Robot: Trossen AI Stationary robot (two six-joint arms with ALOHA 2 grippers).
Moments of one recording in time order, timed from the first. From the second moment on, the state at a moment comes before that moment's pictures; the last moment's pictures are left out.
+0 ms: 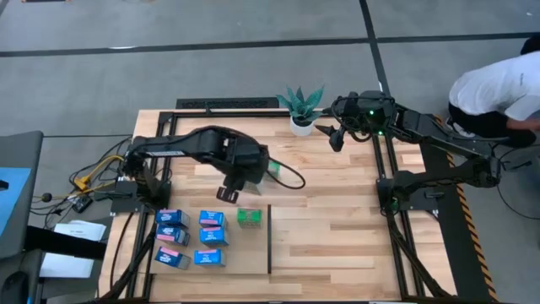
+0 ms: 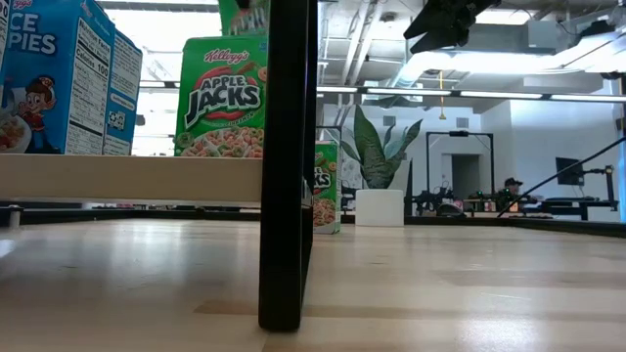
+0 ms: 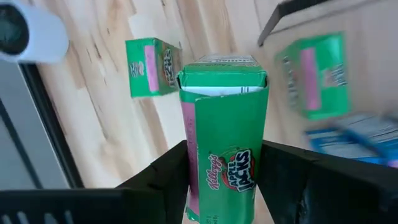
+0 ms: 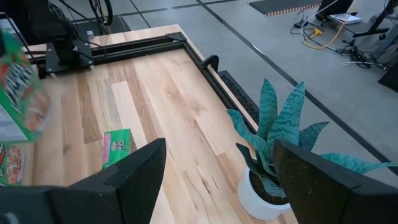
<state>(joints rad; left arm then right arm) -0.09 1.84 2.16 -1.57 -0.19 0.24 -0.40 1.05 1.14 -0.53 0.08 -0.03</state>
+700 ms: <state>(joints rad) -0.40 1.85 2.35 -1.57 -0.07 -0.36 -0.40 1.05 1.14 -0.53 0.08 -0.01</state>
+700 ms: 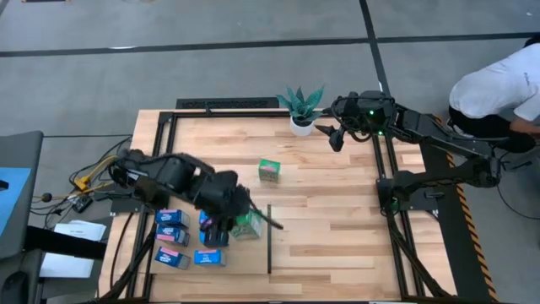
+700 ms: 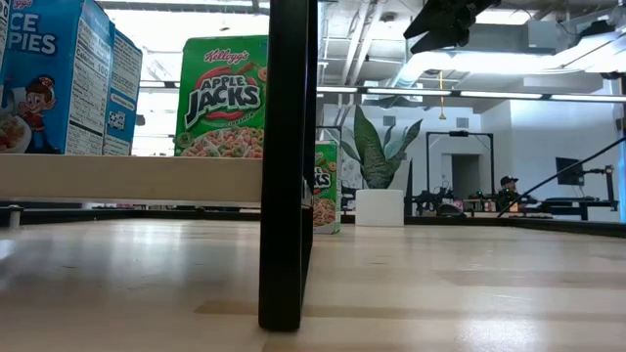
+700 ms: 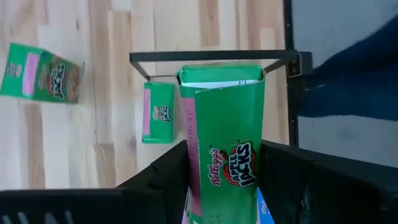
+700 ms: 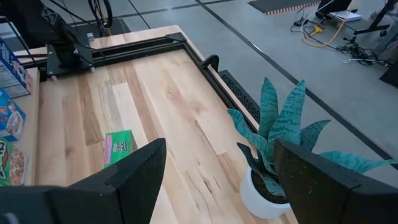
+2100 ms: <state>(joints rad) -0.51 1.90 1.93 -1.36 -0.21 -0.30 -0.40 1.05 1.14 -0.54 0.08 -0.03</state>
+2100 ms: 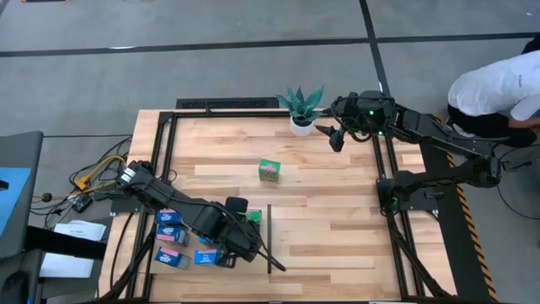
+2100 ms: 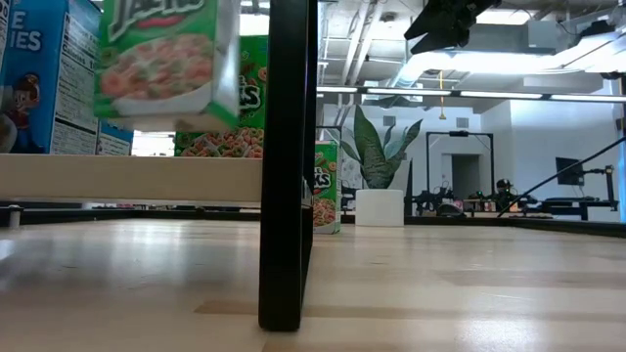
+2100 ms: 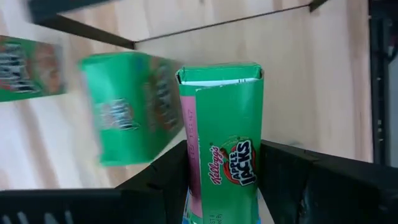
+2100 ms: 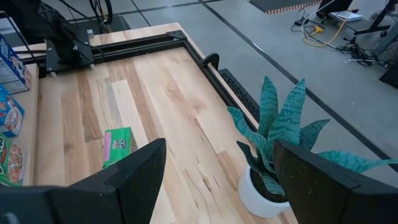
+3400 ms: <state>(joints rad) -0.49 1.93 1.82 -1.20 -0.19 -0.32 -0.40 1.05 1.14 -0.54 0.08 -0.01</state>
